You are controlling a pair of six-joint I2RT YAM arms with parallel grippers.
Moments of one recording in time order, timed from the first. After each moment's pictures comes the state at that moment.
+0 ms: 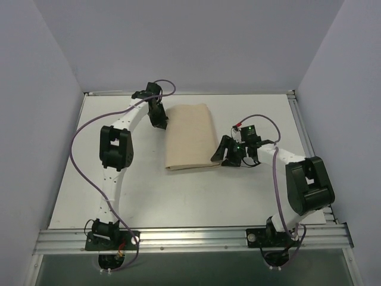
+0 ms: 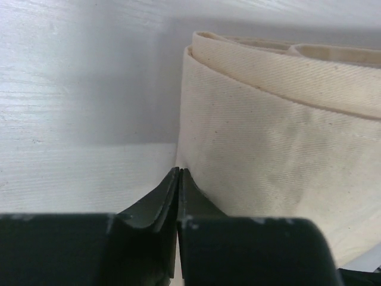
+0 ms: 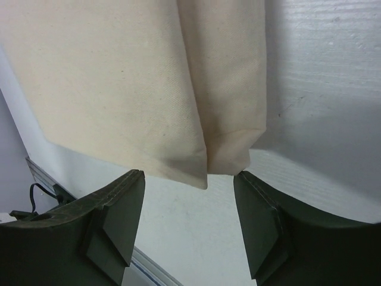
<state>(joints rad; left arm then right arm) -0.29 2.45 2.22 -0.94 0.14 -0.59 0.27 1.59 0.81 -0.18 -0.49 0.60</state>
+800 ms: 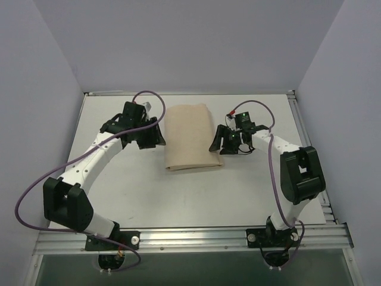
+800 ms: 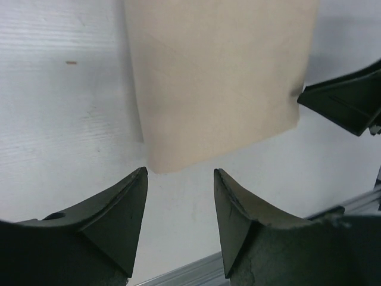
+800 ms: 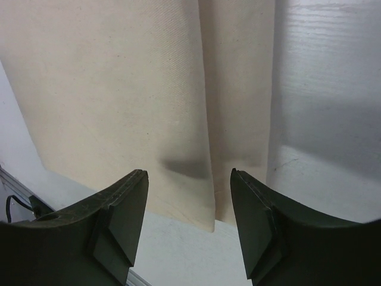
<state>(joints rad) -0.37 1.50 1.35 -0.73 0.13 -0.56 0.29 1.72 1.08 -0.34 -0.42 0.48</state>
